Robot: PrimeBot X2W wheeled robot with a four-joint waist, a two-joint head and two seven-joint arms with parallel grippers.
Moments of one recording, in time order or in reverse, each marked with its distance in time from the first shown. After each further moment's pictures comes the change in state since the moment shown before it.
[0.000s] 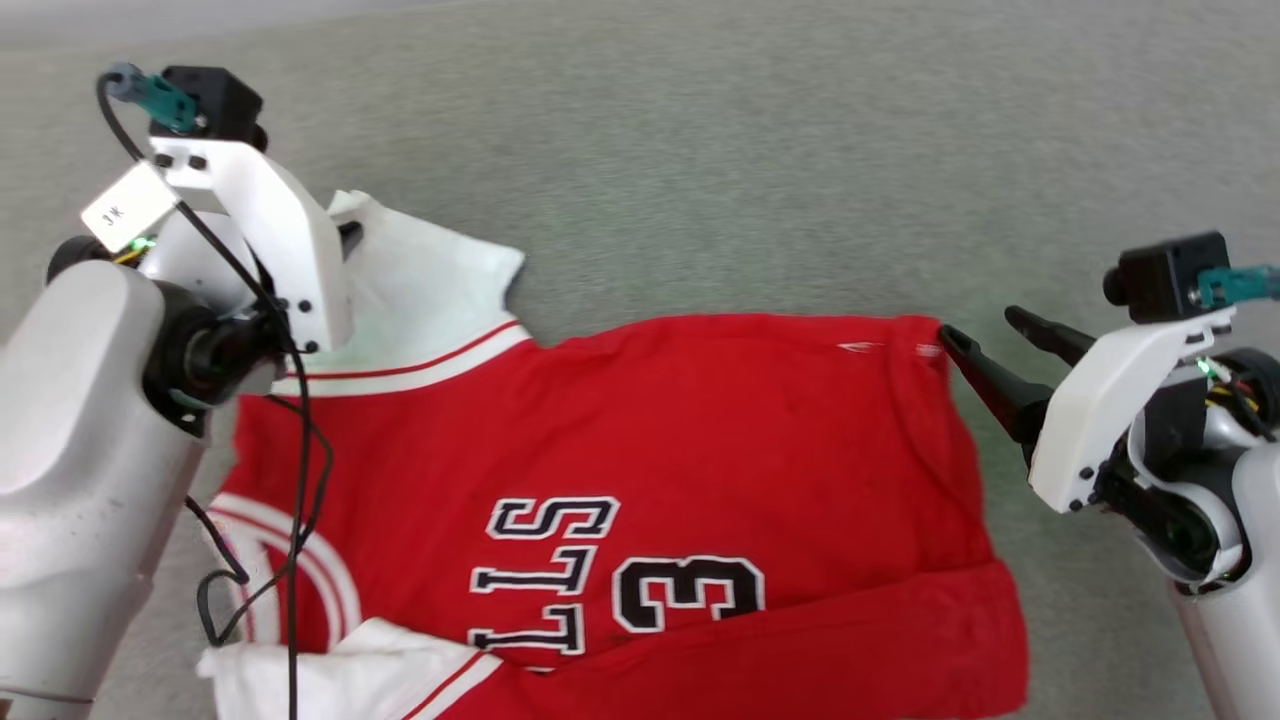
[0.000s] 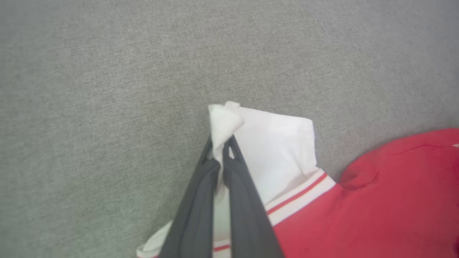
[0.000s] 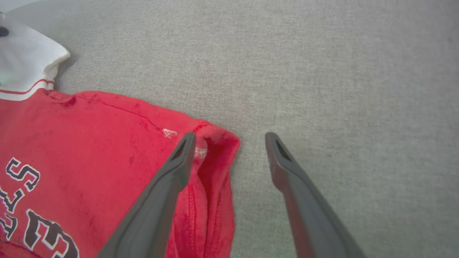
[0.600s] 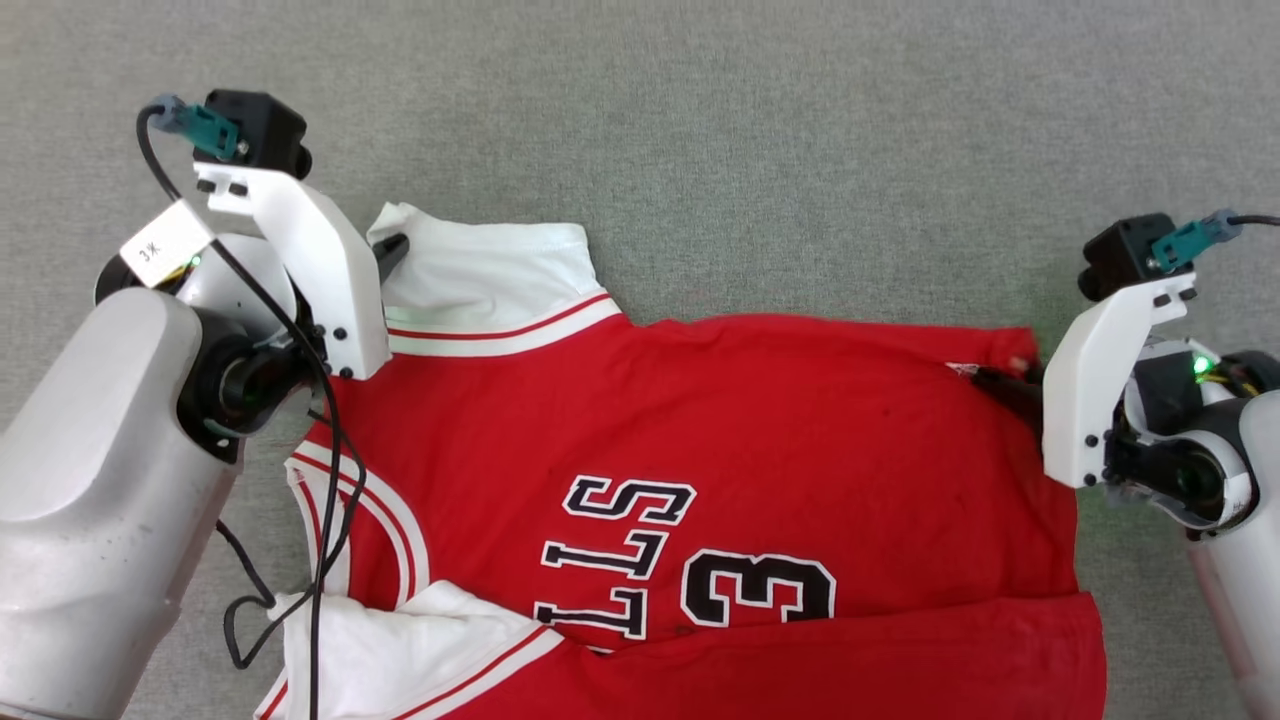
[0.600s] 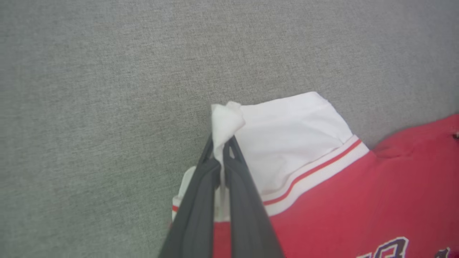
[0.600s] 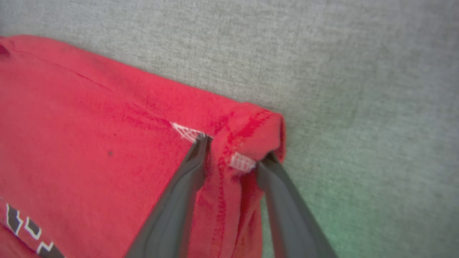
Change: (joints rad) left arm 0.039 -0.022 -0.012 -0.047 -0.013 -0.027 -0.054; right arm -0.125 -0.043 0.079 0.245 0.044 0.000 0.287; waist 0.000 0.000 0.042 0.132
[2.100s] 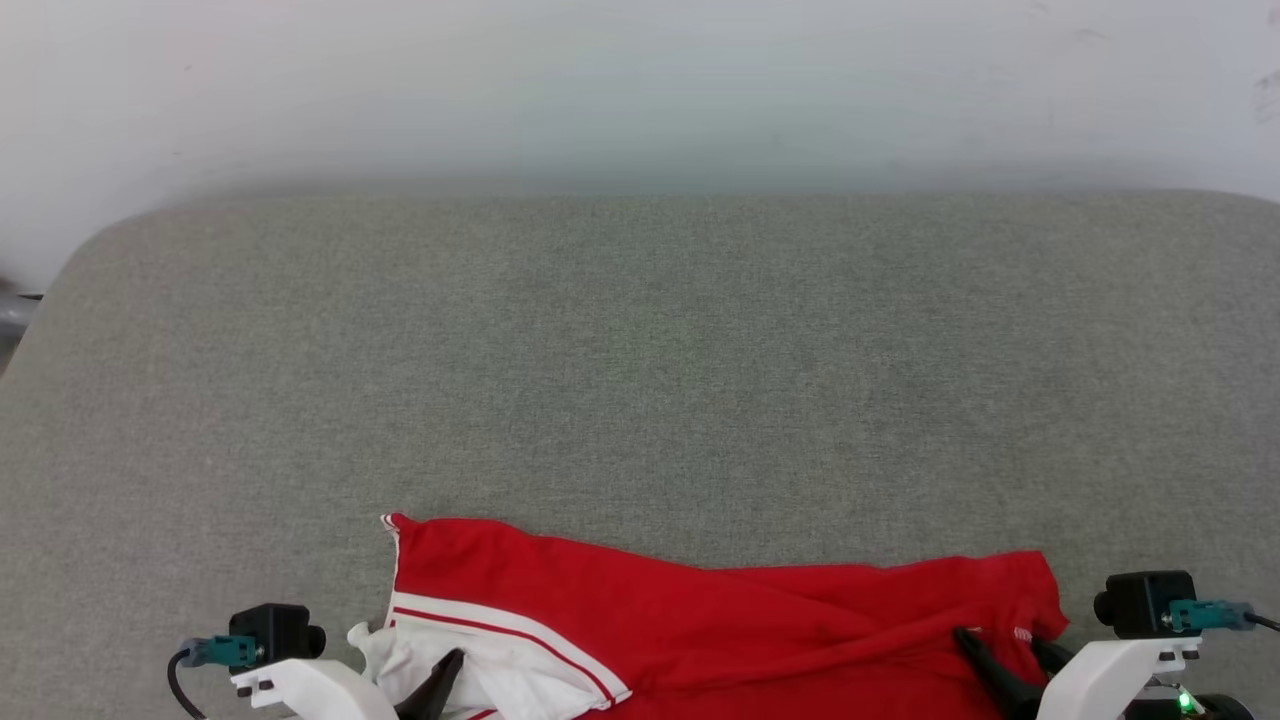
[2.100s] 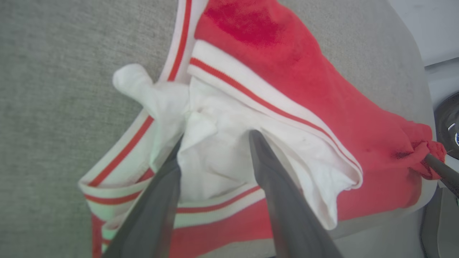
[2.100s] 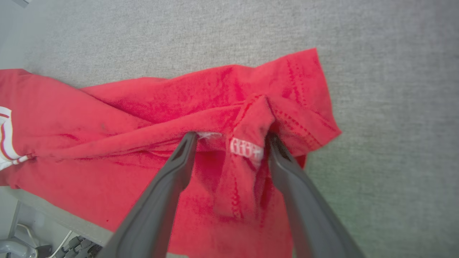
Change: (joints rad) left arm 0.818 -0.060 0.105 -0.159 -0.193 0.115 -0.368; right arm 0.582 0.116 -0.151 -0.145 -0.058 0.001 -0.440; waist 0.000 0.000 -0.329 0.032
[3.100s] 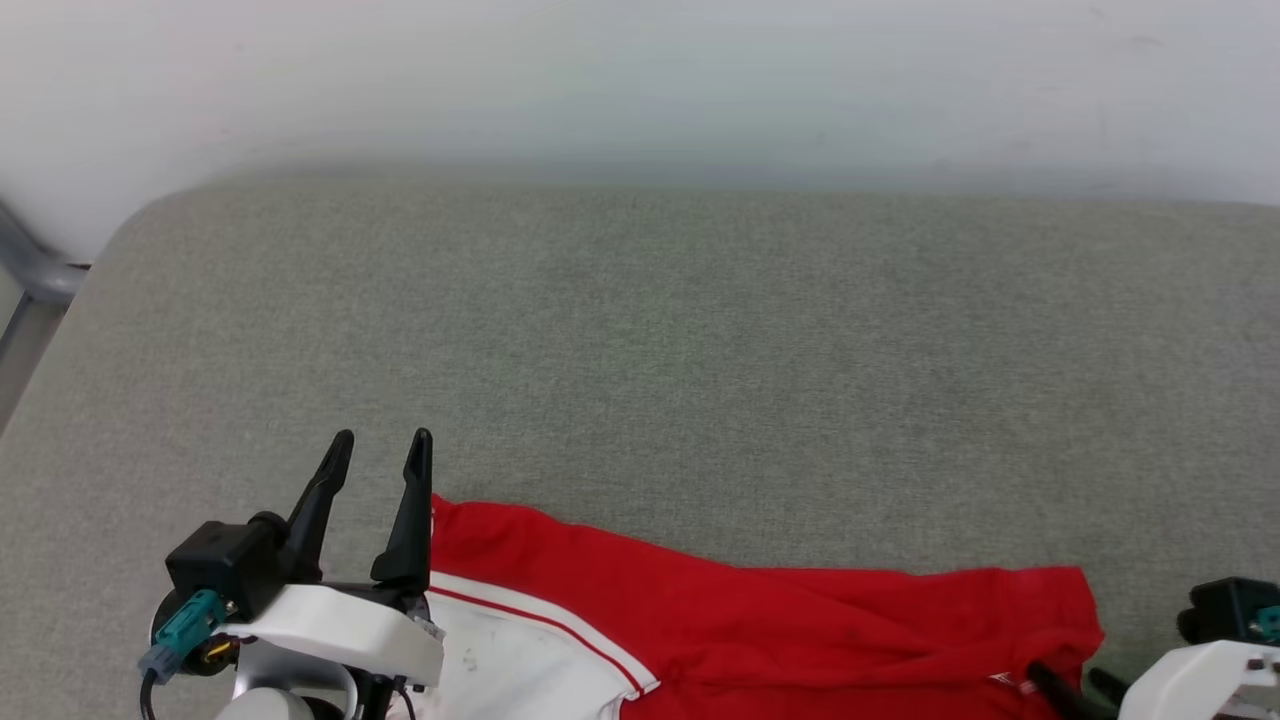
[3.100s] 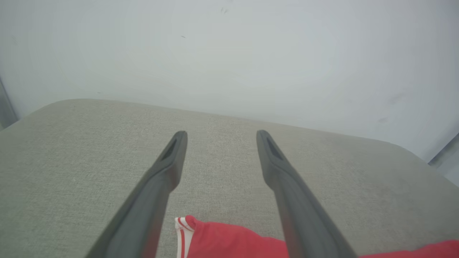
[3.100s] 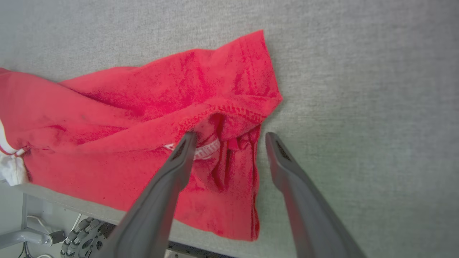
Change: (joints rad) left arm -0.099 -0.040 0.032 -0.219 0.394 0.074 -0.477; right arm 0.098 0.053 -0.244 -0.205 -0.033 0.000 0.303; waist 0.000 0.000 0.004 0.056
